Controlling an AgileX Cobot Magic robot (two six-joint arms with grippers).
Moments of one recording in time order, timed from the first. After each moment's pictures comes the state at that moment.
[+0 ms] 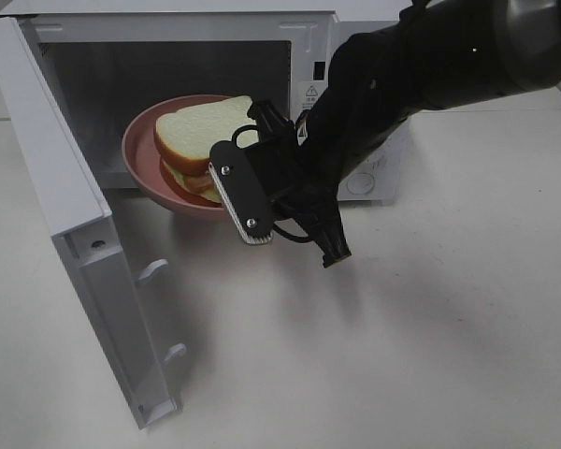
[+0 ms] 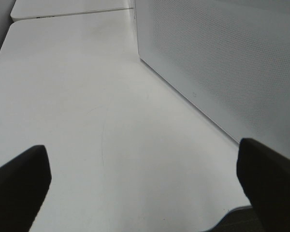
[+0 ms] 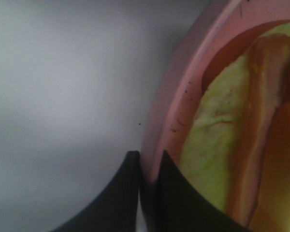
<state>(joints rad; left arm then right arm) -0.02 0.00 -0.52 -0.09 1.08 0.12 0.67 1.88 -1.20 0.01 0.34 -1.43</state>
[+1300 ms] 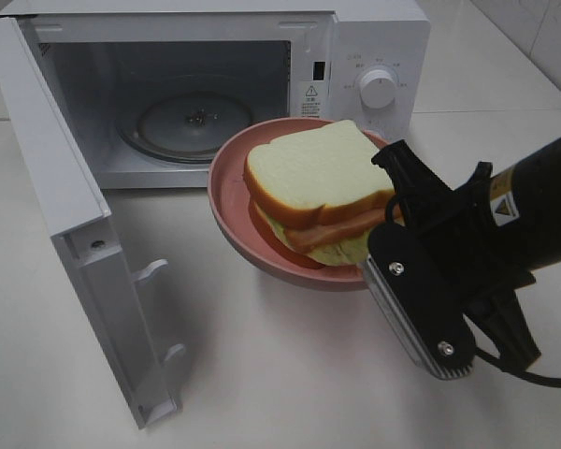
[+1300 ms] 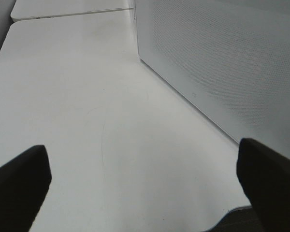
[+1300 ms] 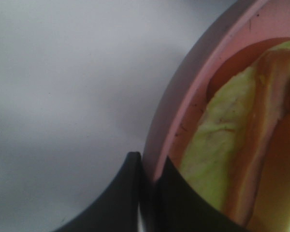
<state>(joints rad) -0.02 0.00 -0.52 -0.09 1.08 0.12 0.68 1.32 -0.66 -0.05 0.36 -1.43</state>
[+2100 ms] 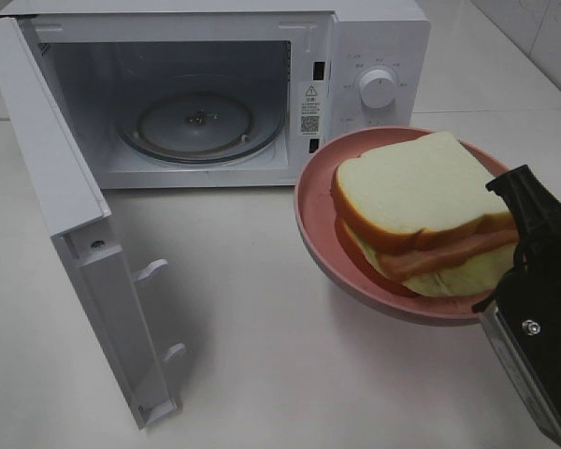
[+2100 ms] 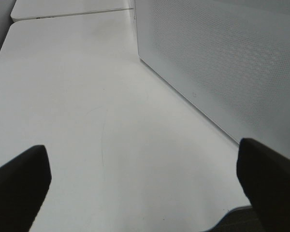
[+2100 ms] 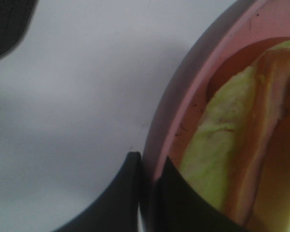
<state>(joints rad) -0.02 0.00 -0.52 -0.09 1.08 0.12 0.68 1.02 -0.50 -0.24 0.54 -1.19</state>
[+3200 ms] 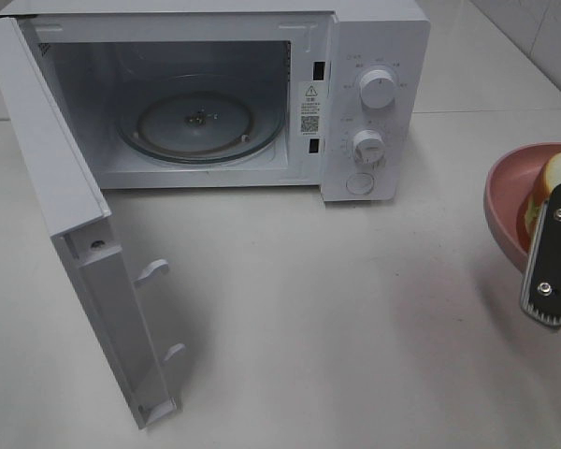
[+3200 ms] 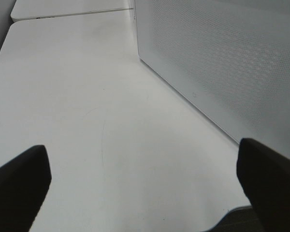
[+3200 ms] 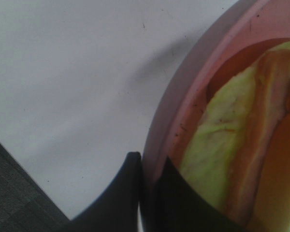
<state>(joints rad) -0.02 0.00 -0.52 -0.09 1.08 0.12 0.68 1.01 -0.50 -0.53 0.83 -0.14</state>
